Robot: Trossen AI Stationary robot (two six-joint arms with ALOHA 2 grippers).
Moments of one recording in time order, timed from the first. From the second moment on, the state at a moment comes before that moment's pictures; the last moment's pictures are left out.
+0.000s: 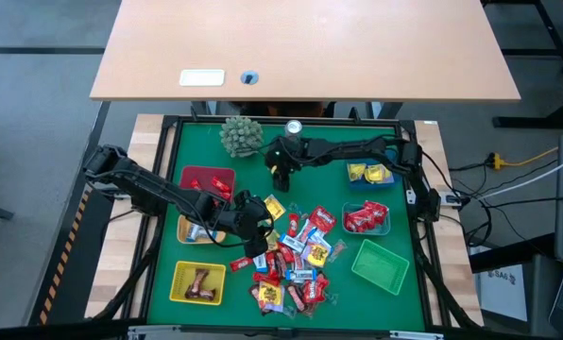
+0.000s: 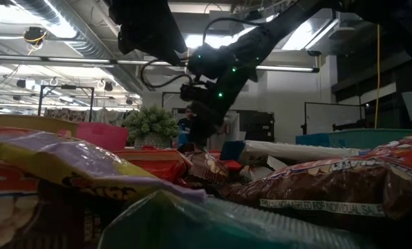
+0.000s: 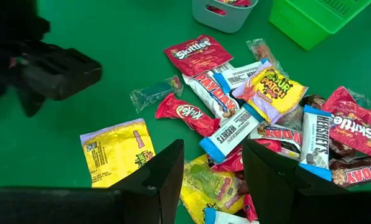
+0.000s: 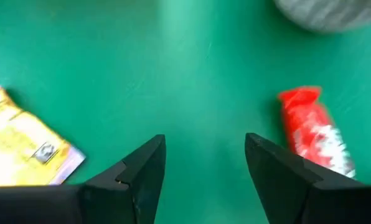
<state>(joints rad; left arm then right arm) -0.33 1.54 1.11 -0.42 -0.41 -0.62 -0.27 2.13 1.52 -0.35 -0.06 -0.16</state>
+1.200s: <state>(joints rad) -0.33 1.54 1.11 -0.41 -0.41 -0.62 -0.31 2.15 1.54 -0.24 0.15 -0.24</state>
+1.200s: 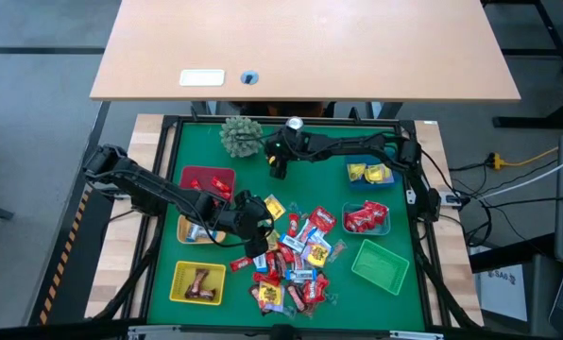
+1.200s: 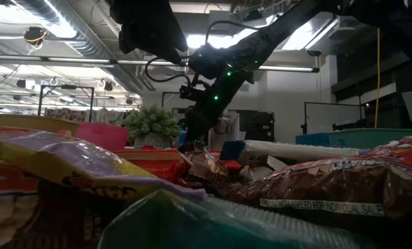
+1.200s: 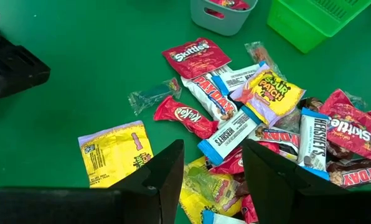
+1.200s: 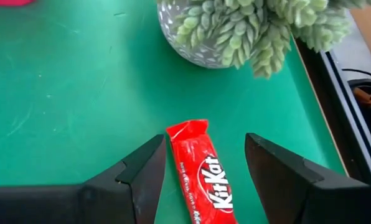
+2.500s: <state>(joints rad) -0.33 1.54 1.11 -0.41 -0.41 -0.62 -0.31 2.18 1.54 -0.42 0.04 -0.03</state>
